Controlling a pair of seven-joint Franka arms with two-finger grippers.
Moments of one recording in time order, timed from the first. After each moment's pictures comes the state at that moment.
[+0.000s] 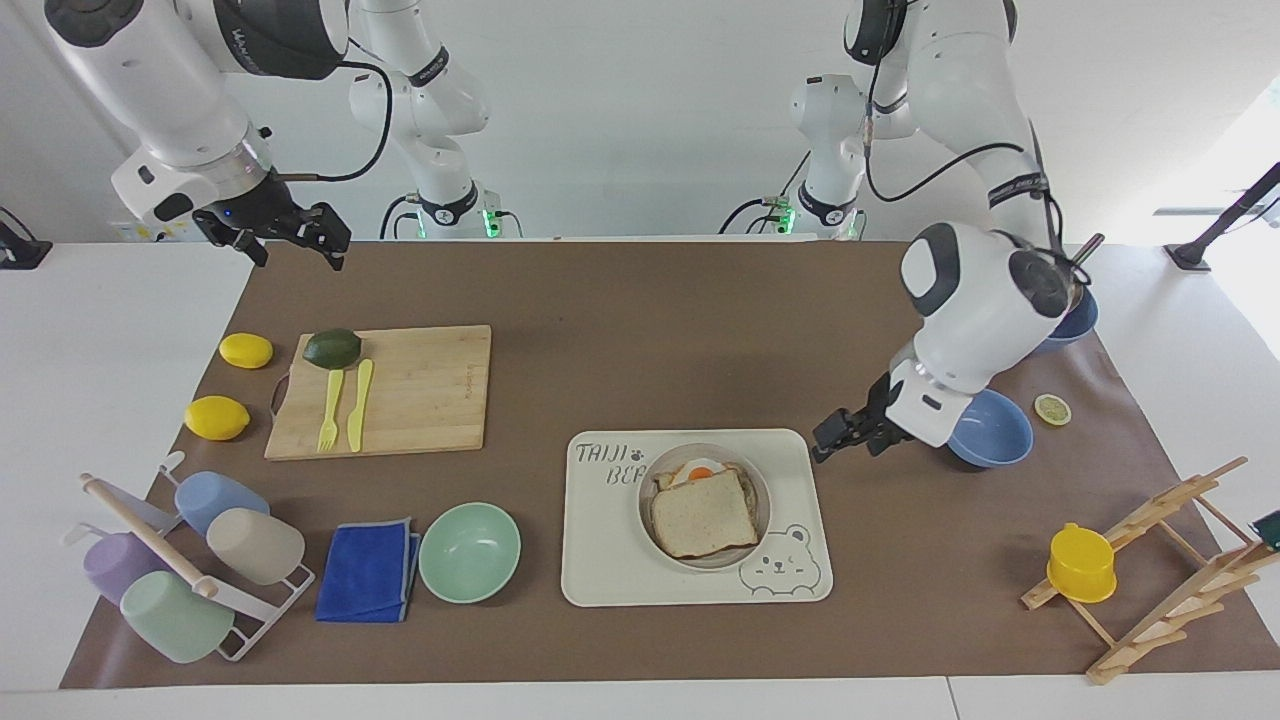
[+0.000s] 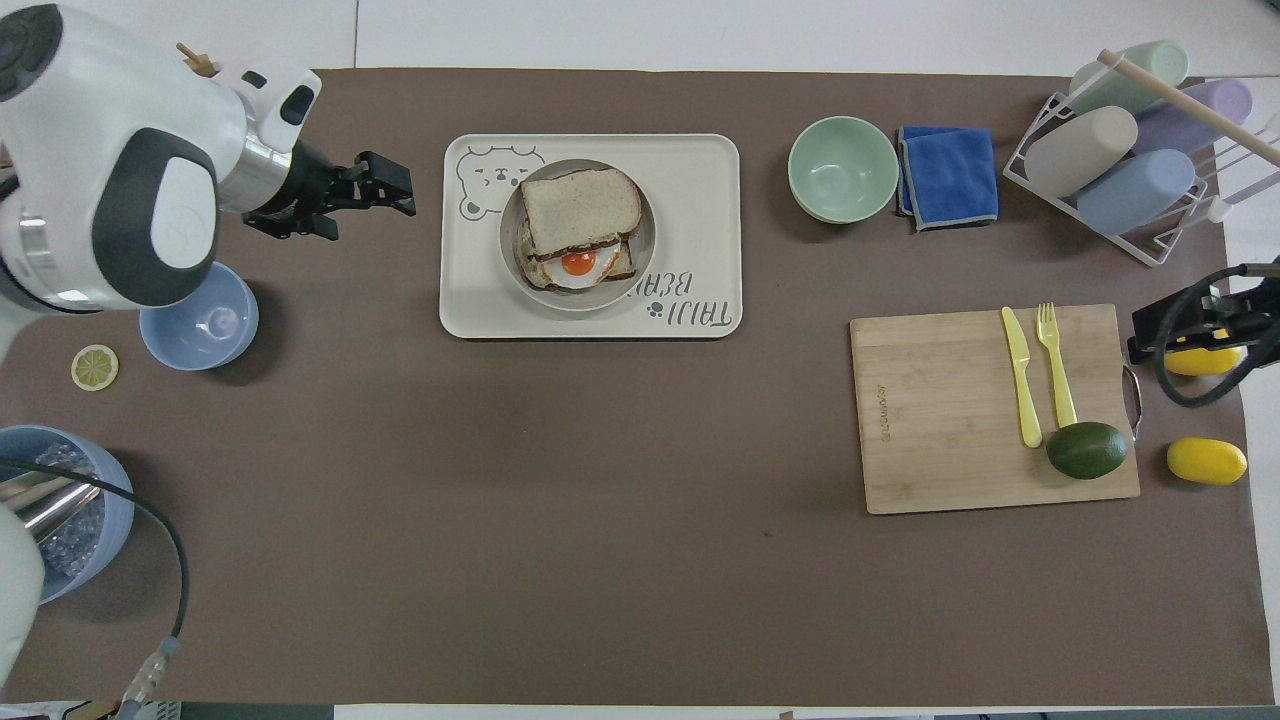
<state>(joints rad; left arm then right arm) -0.15 0.25 -0.03 -1.53 -0.16 1.83 -0.24 -0.05 0.01 0.00 -1.58 -0.04 1.41 0.02</state>
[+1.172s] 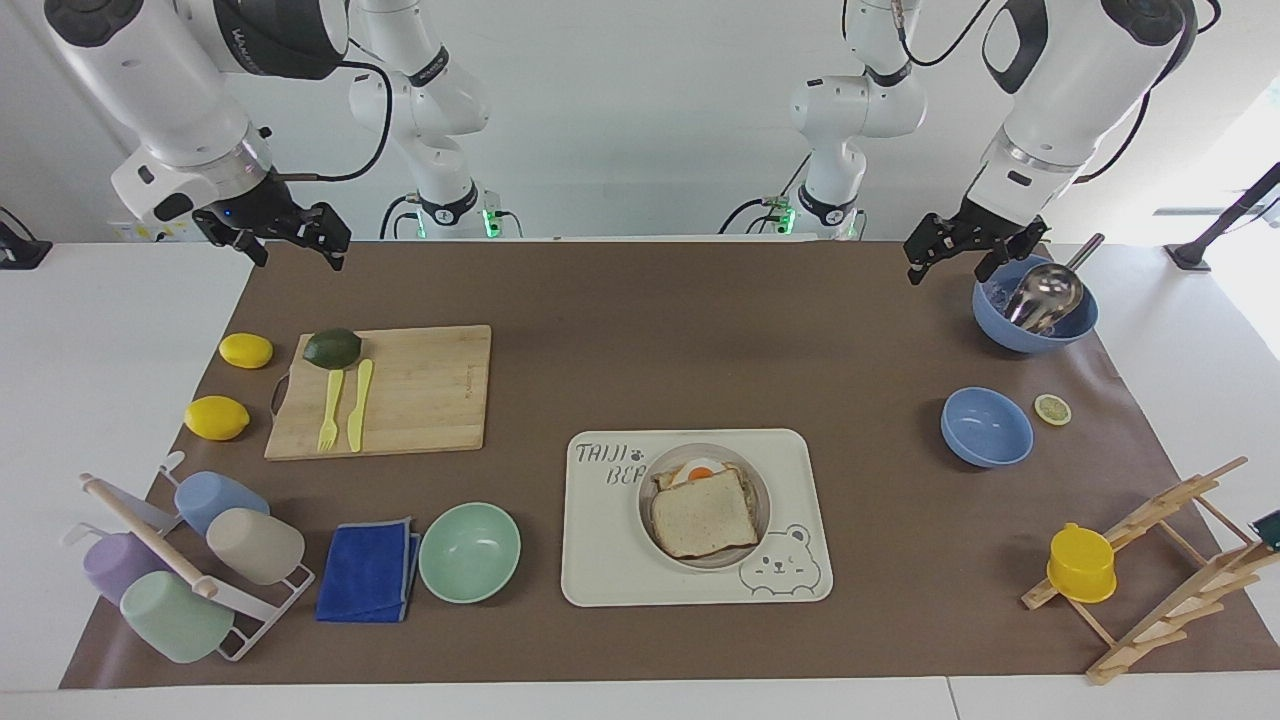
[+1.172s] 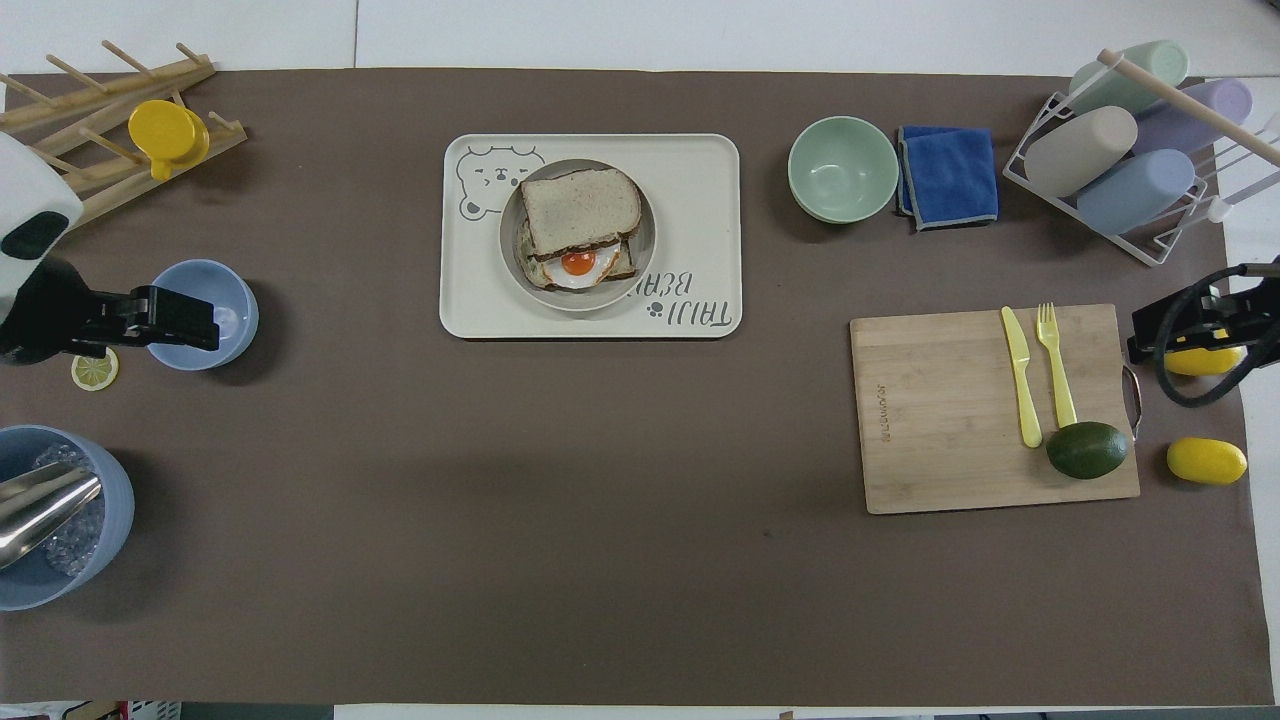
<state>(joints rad) -0.10 -0.07 -0.03 -1.68 -0.02 1.58 -0.10 -0.05 0.01 0.00 -1.58 -0.04 1.41 0.02</state>
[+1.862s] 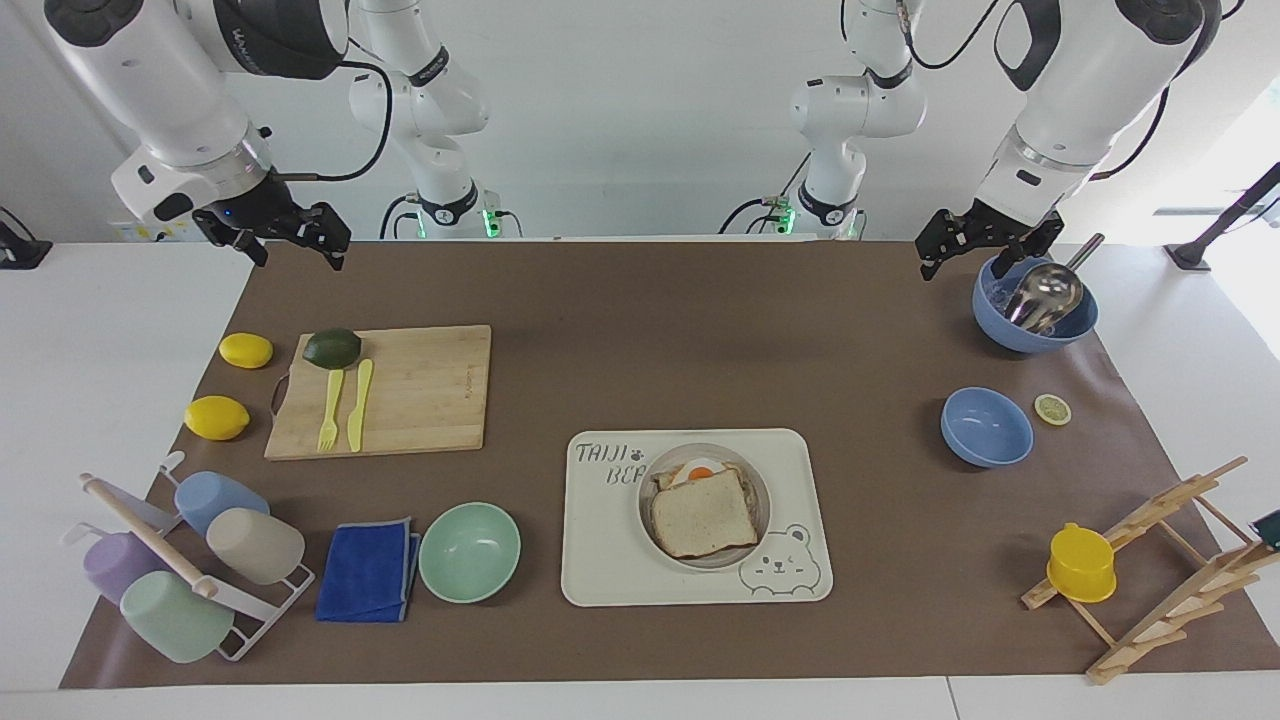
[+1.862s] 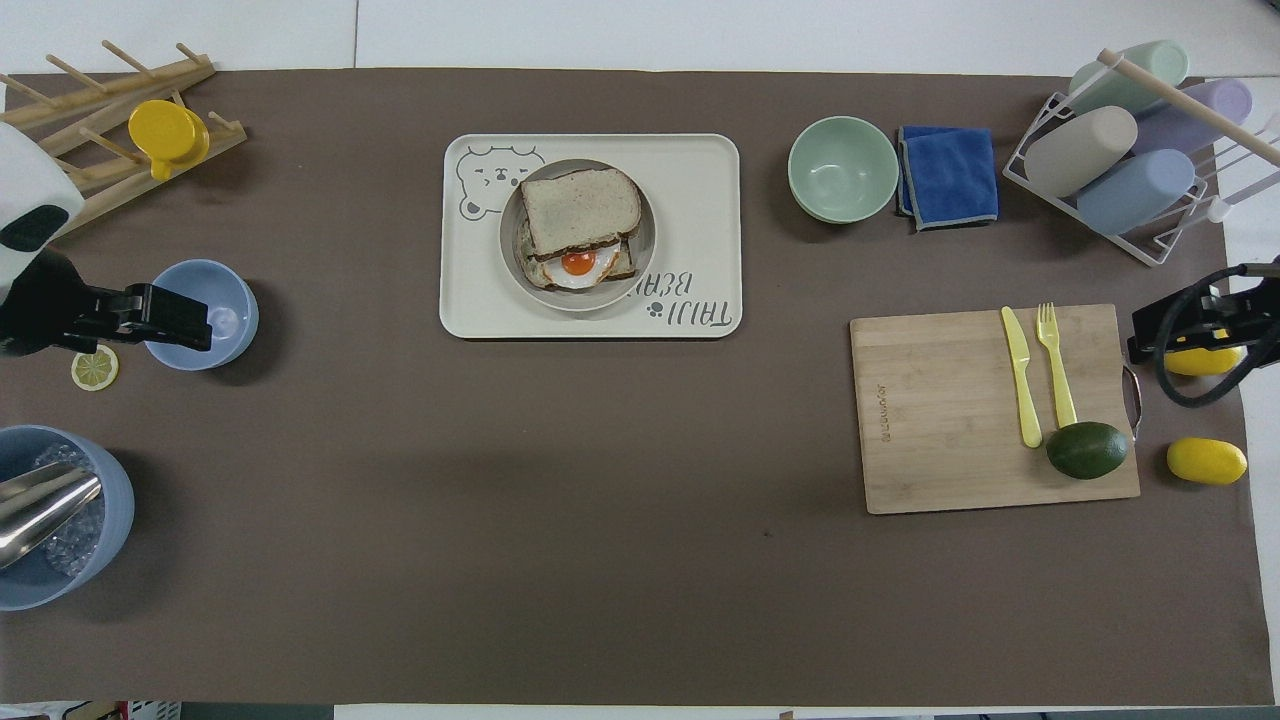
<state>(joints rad) -0.10 -0.05 -0.03 -1.67 -0.01 1.56 -0.07 -0.05 0.01 0.00 -1.58 -0.04 1.41 0.02</state>
